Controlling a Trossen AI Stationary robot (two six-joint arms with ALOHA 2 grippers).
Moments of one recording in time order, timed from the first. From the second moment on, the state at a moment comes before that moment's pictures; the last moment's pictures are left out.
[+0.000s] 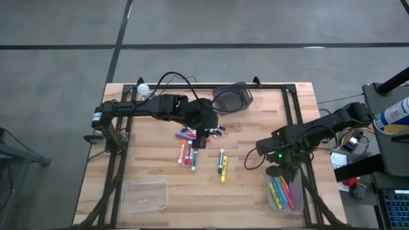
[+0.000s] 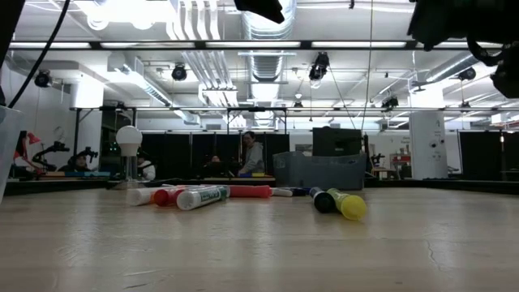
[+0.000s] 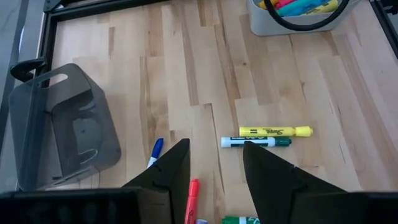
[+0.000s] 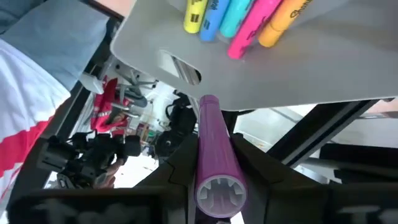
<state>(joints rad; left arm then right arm) 0.00 1.75 1.92 -0.99 -0.02 0.15 0.24 1.23 0.71 -1.05 -1.02 1.20</state>
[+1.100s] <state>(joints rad) 0.00 1.75 1.83 -1.10 -0.02 0.08 0.16 1.22 0.90 -0.98 -0.78 1.24</state>
